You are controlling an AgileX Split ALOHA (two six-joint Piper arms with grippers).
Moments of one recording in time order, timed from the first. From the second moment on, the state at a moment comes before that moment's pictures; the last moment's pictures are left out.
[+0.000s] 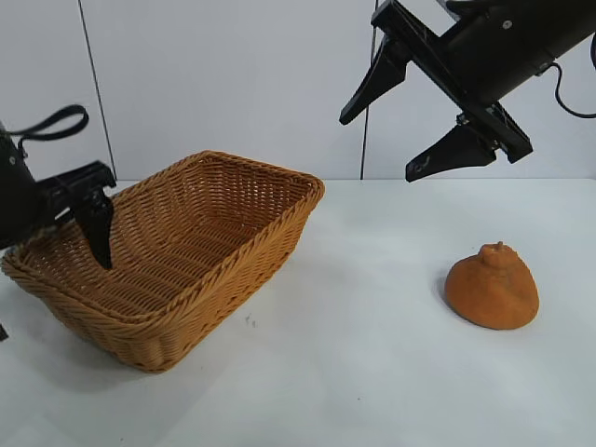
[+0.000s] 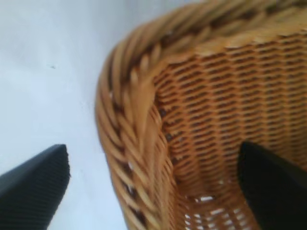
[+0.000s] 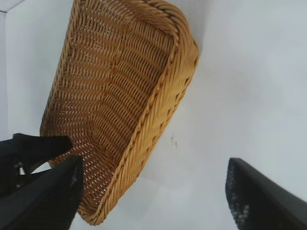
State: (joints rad) left arm -0.28 1.85 -0.97 -0.17 0.57 -1.02; right arm 0.24 1.74 -1.19 0.81 0.75 -0.24
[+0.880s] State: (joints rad) left arm -0.13 1.93 -1.31 -0.32 0.85 -0.54; right arm 0.24 1.74 -1.19 0.81 0.75 -0.24
